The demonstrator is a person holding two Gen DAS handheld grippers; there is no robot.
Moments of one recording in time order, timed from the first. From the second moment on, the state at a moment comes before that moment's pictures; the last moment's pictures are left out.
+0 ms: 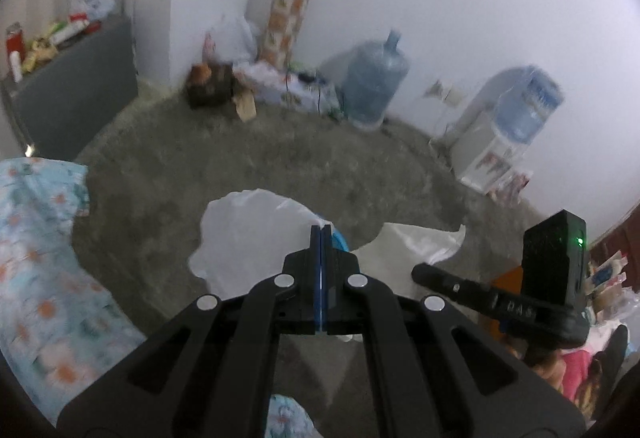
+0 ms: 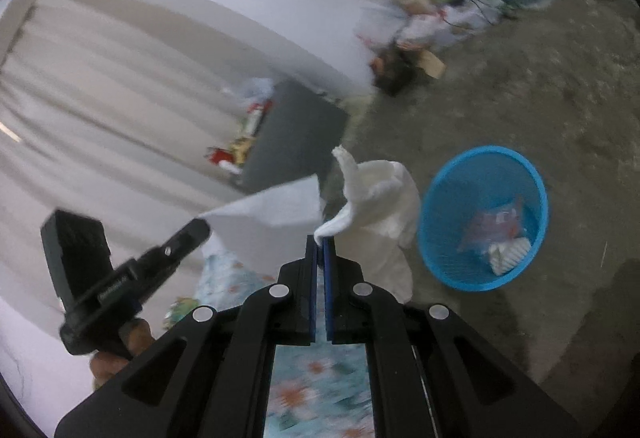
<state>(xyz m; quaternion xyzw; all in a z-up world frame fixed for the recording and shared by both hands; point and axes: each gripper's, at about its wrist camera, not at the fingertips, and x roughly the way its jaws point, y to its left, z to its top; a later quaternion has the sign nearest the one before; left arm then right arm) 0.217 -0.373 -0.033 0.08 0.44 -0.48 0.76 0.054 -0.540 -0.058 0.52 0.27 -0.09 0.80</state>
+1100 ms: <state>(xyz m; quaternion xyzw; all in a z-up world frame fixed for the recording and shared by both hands) 0.170 -0.346 0.021 0.12 0.35 -0.45 0.82 0.051 -0.482 -0.081 0.45 0.34 -0.22 0.79</state>
